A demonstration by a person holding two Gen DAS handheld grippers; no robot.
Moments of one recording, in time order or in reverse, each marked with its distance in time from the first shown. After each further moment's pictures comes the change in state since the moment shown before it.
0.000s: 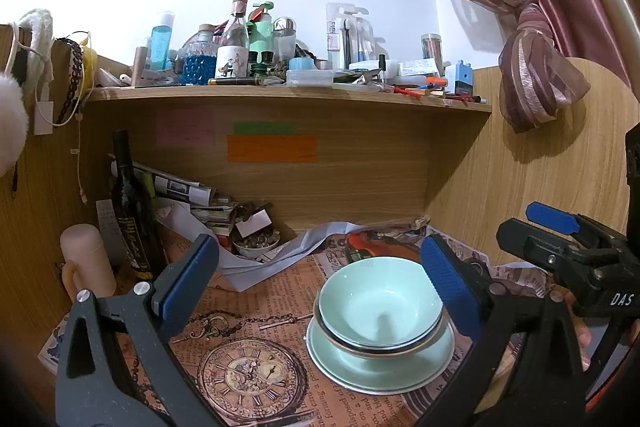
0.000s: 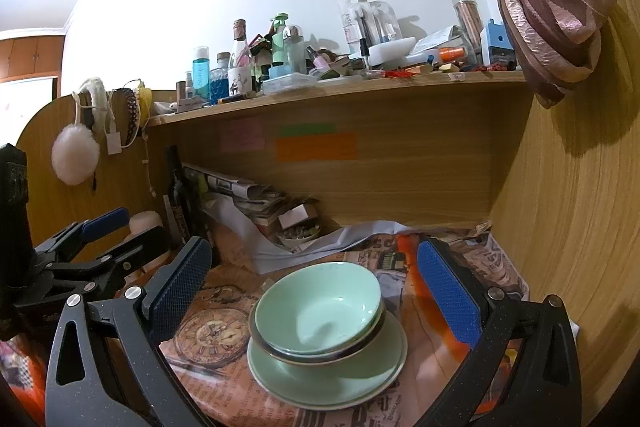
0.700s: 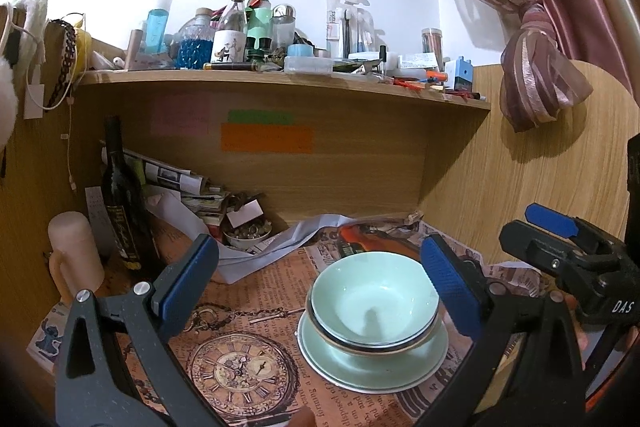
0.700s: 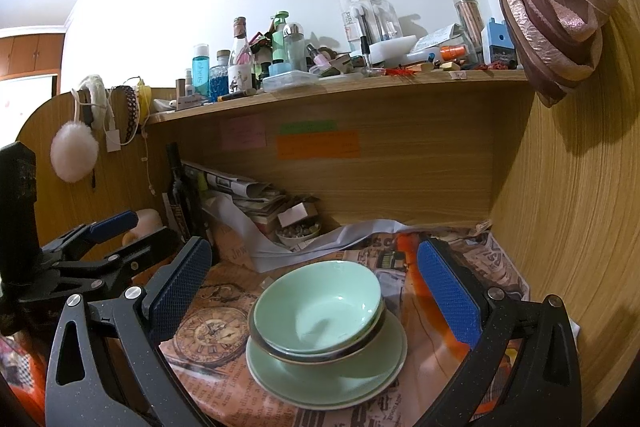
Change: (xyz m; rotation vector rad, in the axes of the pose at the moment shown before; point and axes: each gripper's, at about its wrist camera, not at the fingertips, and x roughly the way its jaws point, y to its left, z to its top) left arm 0.010 0.004 -0.002 -0.035 0.030 -0.030; right arm 0.001 0.000 -0.001 -0.001 0.000 -0.002
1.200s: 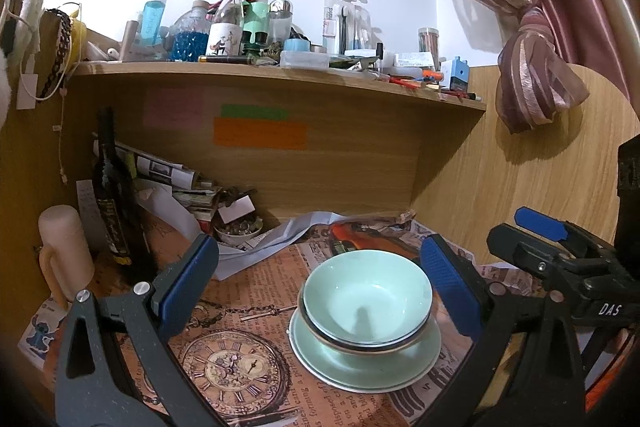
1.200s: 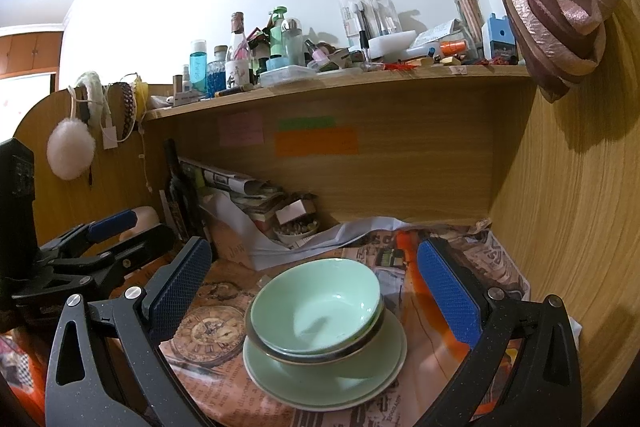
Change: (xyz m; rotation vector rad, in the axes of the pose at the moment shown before) left arm 0.004 0.001 -0.003 -0.014 0.012 -0.033; right arm 0.007 -0.004 -0.004 0.002 0.014 -0.003
